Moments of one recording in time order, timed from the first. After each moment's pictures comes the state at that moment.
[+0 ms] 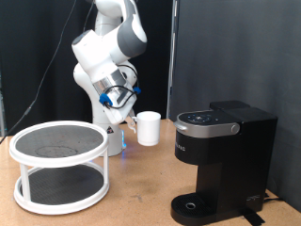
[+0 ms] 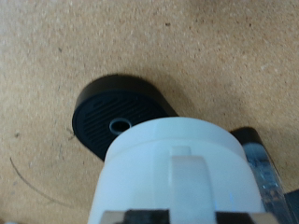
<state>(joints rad) -0.41 -0.45 0.18 -2.76 0.80 2.27 2.16</state>
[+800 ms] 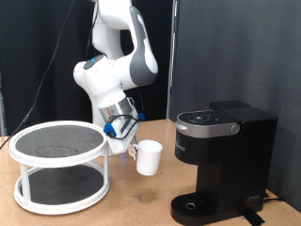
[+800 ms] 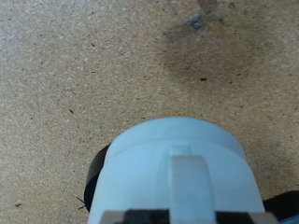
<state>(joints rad) -0.40 -0.18 0.26 -2.72 0.83 2.53 2.13</state>
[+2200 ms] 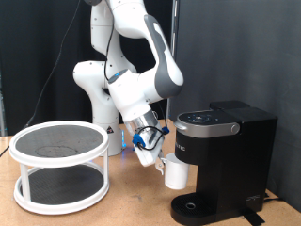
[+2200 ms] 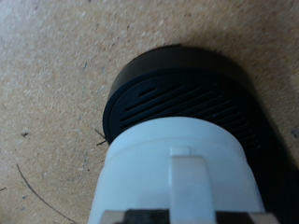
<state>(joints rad) -0.32 0.03 0.42 -2.59 1.17 2.79 1.96</state>
